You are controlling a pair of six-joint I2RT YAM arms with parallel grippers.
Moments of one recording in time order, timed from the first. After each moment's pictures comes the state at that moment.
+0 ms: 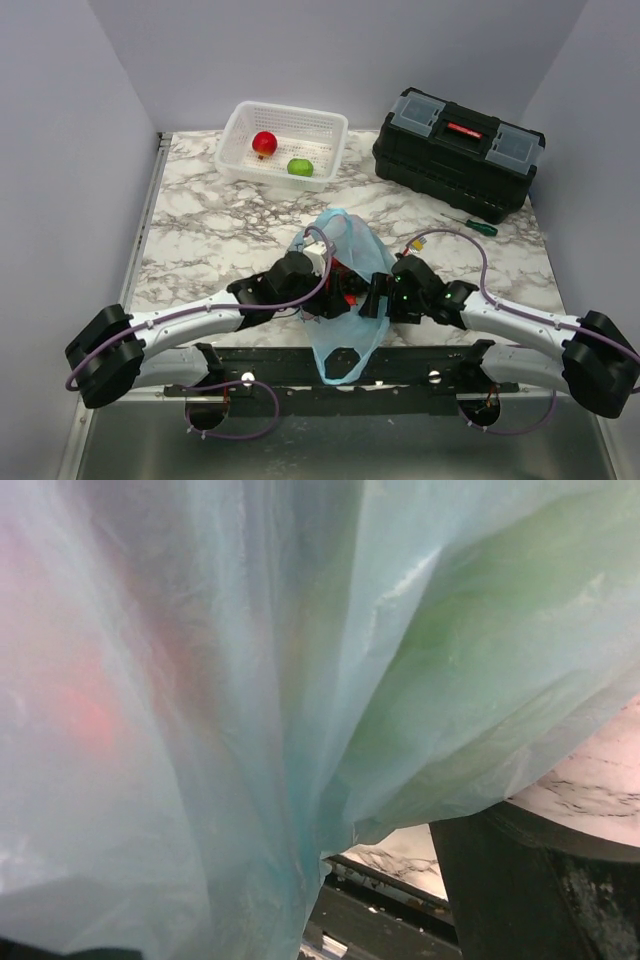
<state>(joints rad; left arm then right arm) -0.97 1.15 0.60 -0.01 0.15 -0.63 0.81 1.11 0.47 -0.30 -0.06 0.89</state>
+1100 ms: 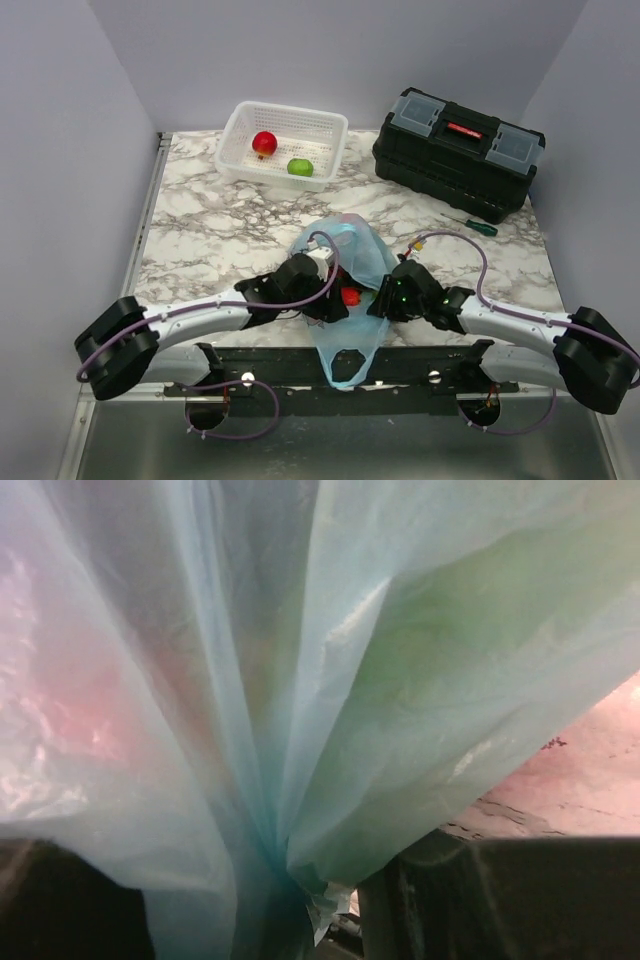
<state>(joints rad) -0.97 1.30 0.56 0.01 0.17 -0.63 0.81 1.13 0.40 -0.14 0.01 0.91</state>
